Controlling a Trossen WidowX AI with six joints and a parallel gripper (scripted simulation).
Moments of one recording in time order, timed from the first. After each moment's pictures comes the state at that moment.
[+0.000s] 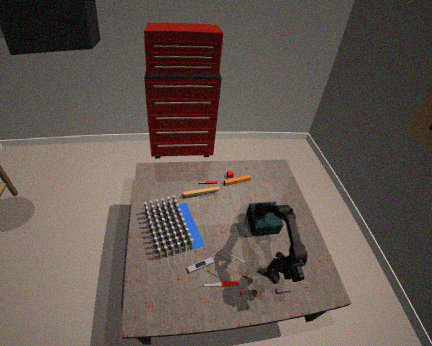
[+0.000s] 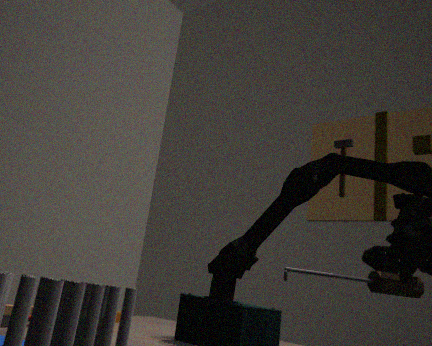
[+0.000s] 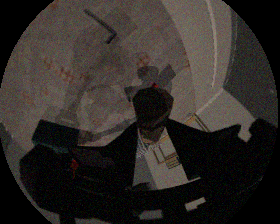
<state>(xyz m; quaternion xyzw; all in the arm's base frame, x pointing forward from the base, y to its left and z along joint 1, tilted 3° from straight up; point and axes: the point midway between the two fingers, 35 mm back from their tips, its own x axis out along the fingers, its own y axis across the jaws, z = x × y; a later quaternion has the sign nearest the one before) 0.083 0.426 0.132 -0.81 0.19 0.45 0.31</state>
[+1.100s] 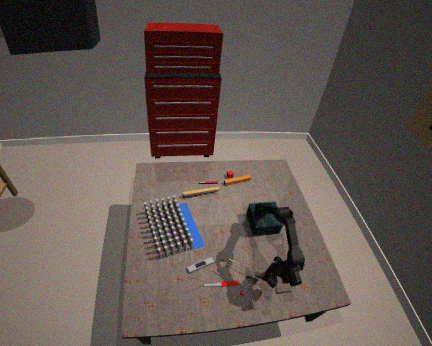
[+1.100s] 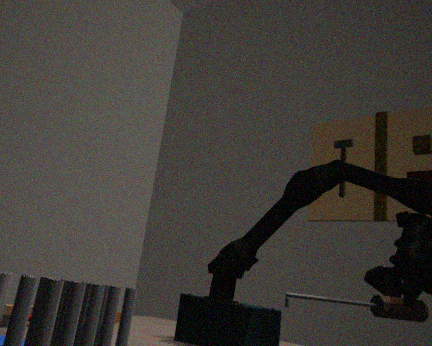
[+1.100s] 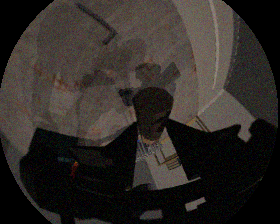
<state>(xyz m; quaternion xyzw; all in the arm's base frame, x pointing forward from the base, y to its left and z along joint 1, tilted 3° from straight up) 0.083 0.435 0.094 -0.81 0.19 0.45 0.31</state>
